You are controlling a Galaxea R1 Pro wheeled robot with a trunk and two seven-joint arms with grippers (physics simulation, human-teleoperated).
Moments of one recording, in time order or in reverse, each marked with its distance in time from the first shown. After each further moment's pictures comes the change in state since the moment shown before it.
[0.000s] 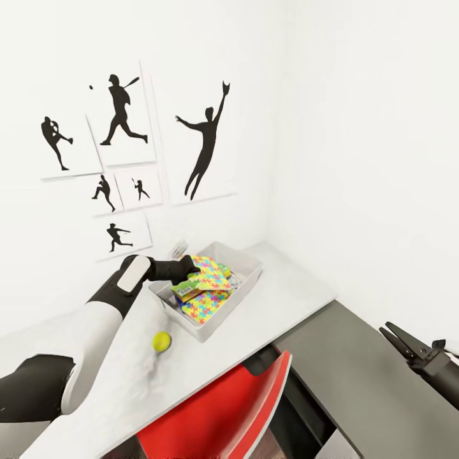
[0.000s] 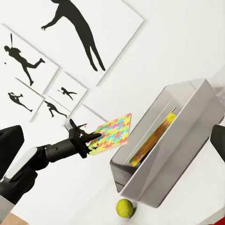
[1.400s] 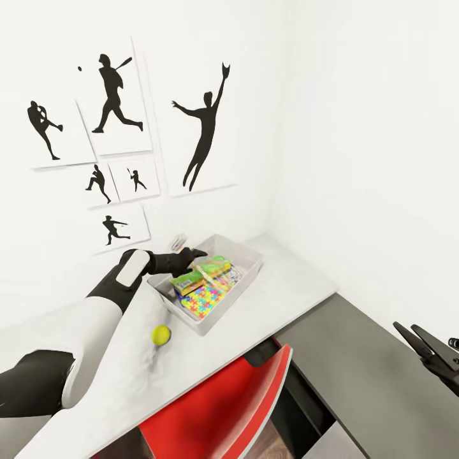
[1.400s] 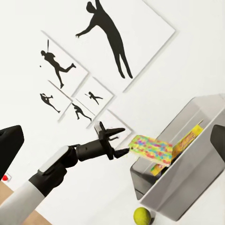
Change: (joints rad) left arm -0.024 0.000 0.000 -0.014 0.011 -0.032 -0.010; right arm 0.002 0.005 -0.071 -0.017 0.012 -0.006 0.201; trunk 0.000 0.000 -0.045
